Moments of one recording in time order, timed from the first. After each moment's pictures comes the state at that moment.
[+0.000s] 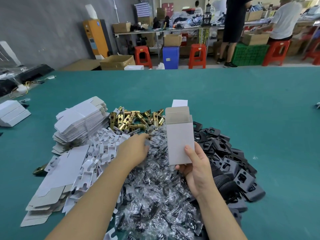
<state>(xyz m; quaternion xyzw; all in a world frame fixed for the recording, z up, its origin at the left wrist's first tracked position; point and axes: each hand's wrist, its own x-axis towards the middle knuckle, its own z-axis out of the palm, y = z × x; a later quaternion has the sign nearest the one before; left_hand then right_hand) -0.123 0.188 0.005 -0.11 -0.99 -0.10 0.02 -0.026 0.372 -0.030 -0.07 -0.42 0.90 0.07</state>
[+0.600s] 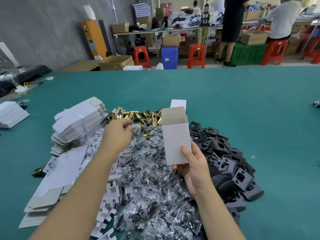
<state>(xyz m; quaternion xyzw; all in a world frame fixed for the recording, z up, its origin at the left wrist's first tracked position) -0.128 0.168 0.054 0.01 -0.94 -0.34 0.08 -0.028 0.371 -0.034 -0.07 -0.43 0.90 0.07</state>
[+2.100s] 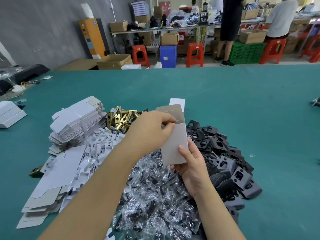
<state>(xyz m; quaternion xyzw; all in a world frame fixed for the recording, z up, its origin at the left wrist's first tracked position) -0.072 0.242 0.116 -0.22 -0.94 -0.26 0.04 -0.024 0.372 -0.026 -0.03 -0.44 0.90 0.04</state>
